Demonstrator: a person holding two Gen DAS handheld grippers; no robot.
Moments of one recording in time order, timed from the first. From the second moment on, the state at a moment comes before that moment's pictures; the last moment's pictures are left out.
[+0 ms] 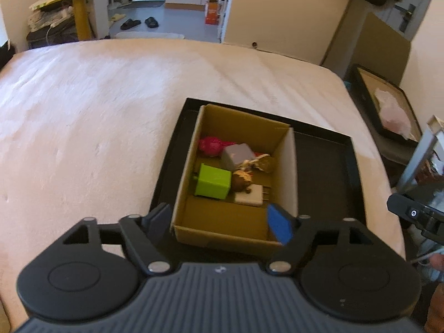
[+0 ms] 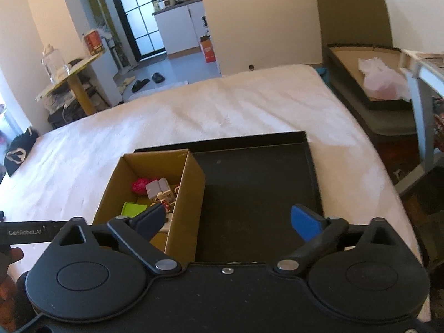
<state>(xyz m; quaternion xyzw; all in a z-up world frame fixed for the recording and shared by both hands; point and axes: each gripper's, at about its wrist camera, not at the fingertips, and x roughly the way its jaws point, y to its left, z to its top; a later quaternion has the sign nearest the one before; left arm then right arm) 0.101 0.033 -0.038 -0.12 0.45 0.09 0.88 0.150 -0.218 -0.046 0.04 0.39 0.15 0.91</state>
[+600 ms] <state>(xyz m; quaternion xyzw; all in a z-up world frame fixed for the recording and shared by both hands) 0.055 -0.005 -0.001 -0.07 0.45 0.05 0.89 0.095 -0.224 -0.012 0.03 0.39 0.15 0.91</state>
